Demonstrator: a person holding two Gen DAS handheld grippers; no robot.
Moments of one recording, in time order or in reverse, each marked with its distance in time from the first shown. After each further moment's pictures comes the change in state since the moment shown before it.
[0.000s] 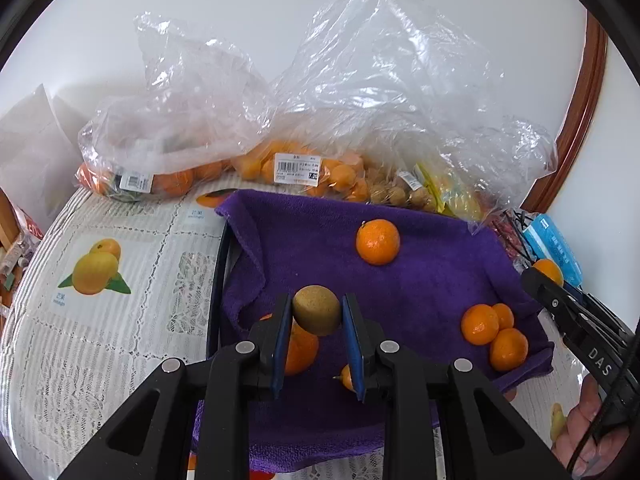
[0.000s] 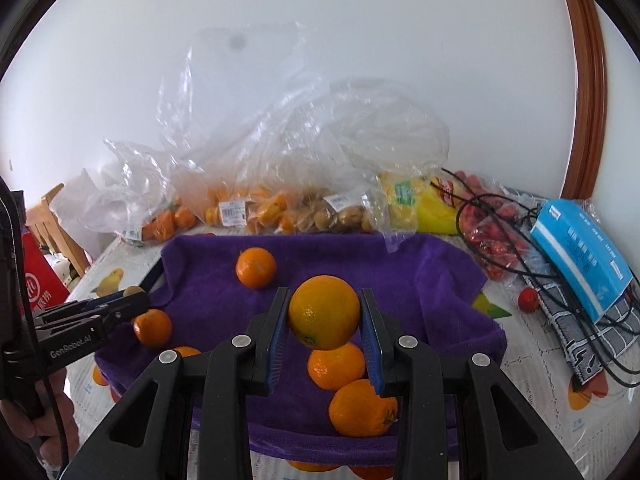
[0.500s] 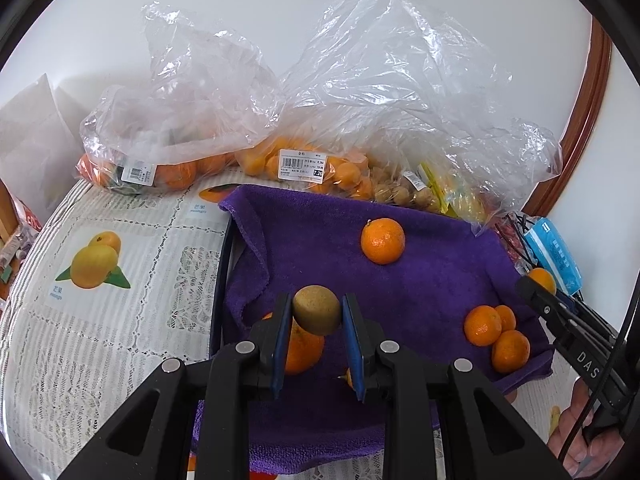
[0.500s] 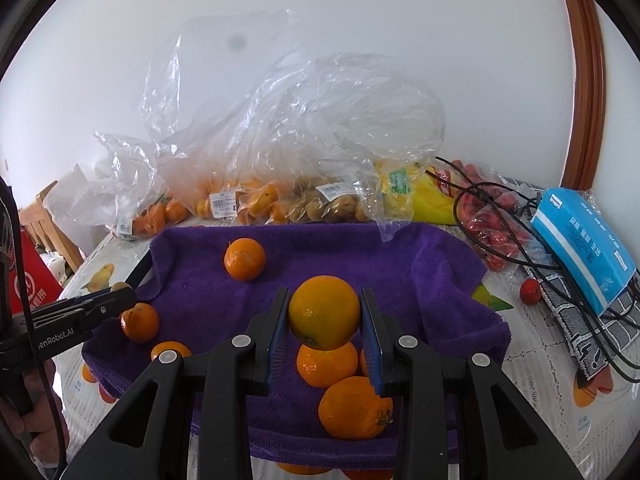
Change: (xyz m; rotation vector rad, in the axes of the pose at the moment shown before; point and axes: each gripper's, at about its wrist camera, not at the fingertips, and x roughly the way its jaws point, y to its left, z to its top) left arm 0.003 0.004 0.000 -0.024 -0.003 -0.009; right arm 0.009 -0.003 -0.005 0.005 0.013 -0.006
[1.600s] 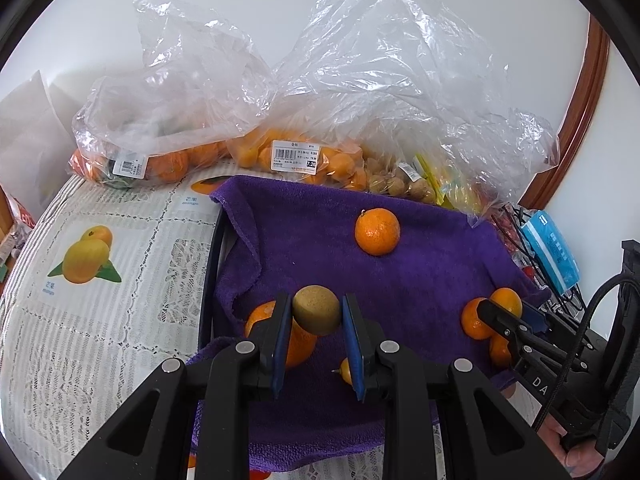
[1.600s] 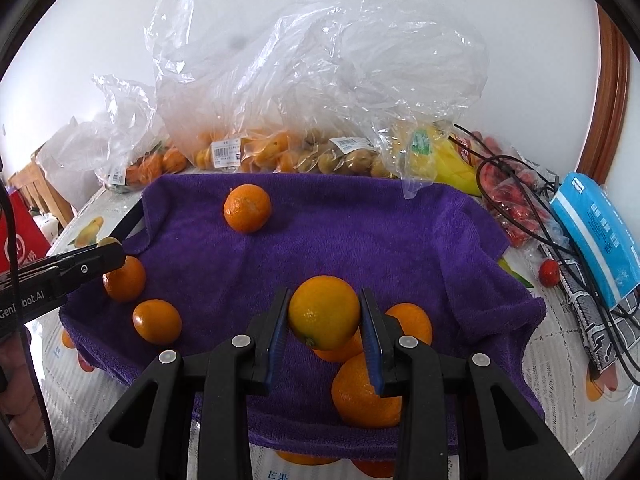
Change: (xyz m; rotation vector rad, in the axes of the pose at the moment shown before) left arm 0.004 -0.005 -0.004 0.015 0.022 -0.012; right arm 0.026 0.014 -0.016 -0.073 0.125 -0.020
